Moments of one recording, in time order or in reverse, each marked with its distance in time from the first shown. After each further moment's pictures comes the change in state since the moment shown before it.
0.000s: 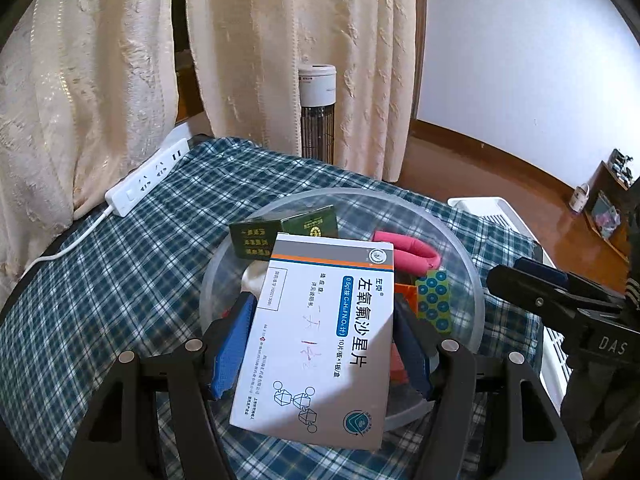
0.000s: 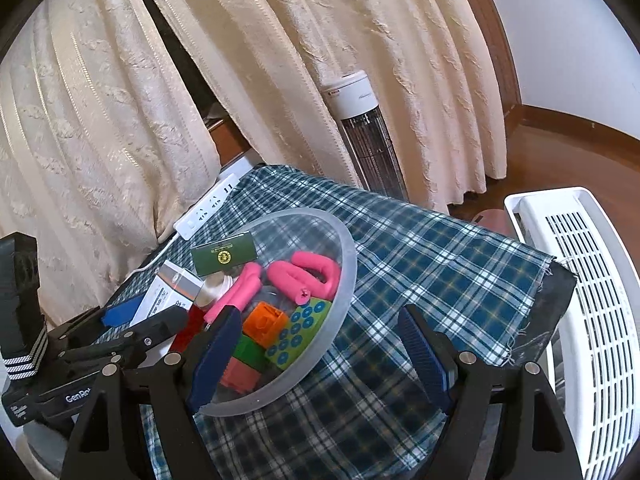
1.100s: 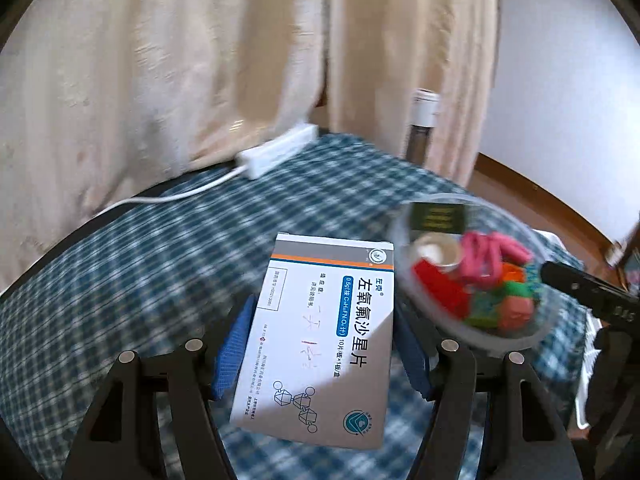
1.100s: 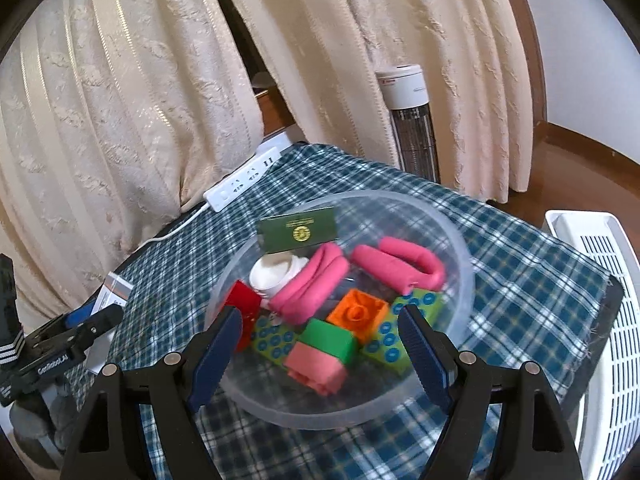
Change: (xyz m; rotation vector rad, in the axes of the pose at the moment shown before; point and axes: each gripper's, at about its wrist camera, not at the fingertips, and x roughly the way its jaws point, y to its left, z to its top) left arm -0.065 0.119 -0.049 -0.176 -0.051 0.143; right arm 0.022 0.071 -0.011 -0.106 0.043 0.009
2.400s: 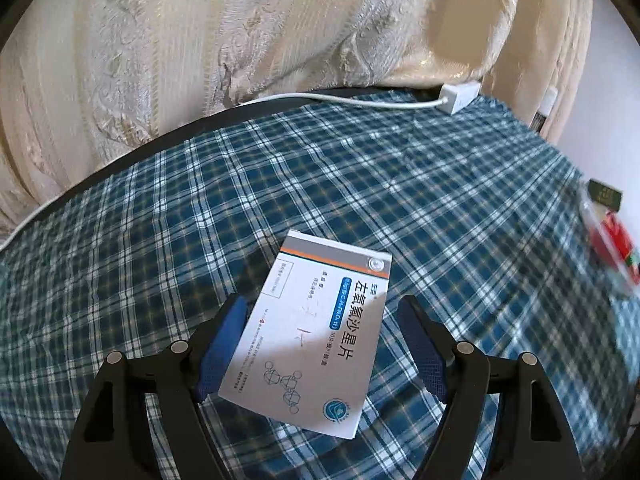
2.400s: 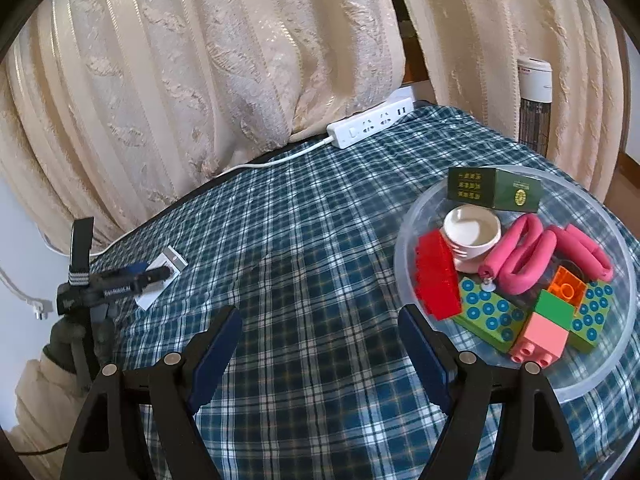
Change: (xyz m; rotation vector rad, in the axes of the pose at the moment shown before) left arm -0.003 0.239 -0.070 -0.179 0.179 0.180; right arm 0.027 0.131 -0.034 -0.216 0.156 0.193
